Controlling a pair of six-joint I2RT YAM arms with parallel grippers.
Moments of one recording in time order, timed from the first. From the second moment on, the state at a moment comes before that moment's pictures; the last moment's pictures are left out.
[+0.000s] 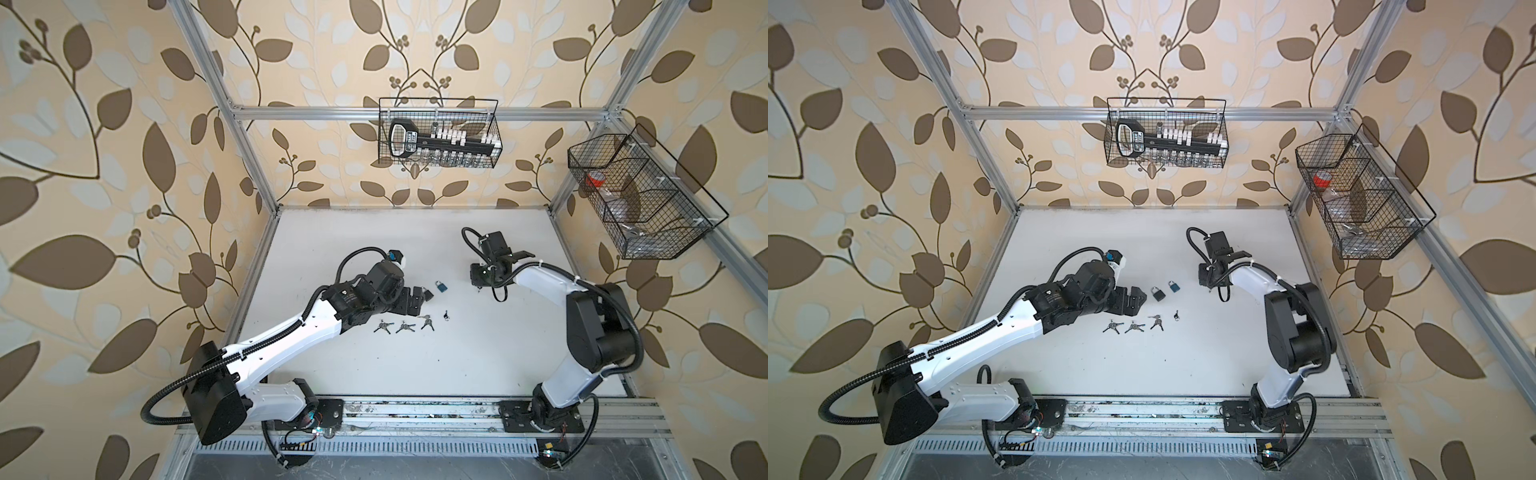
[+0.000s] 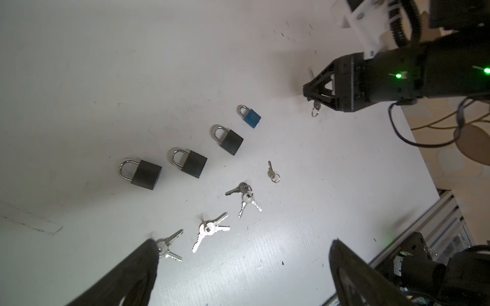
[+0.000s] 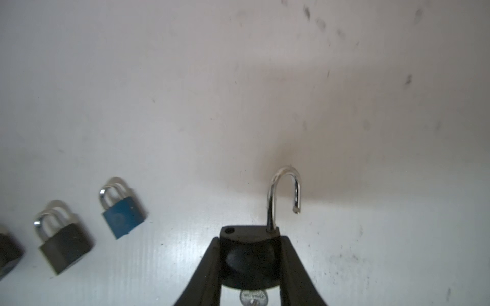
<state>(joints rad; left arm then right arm) -0.77 1.23 1.00 -0.53 -0.03 -0.58 0.25 1.63 1.08 -0.48 0.07 0.26</state>
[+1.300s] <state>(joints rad) -0.52 1.04 0.93 -0.09 0.76 -0.67 0.56 1.20 0.93 -0.13 -0.92 0.12</state>
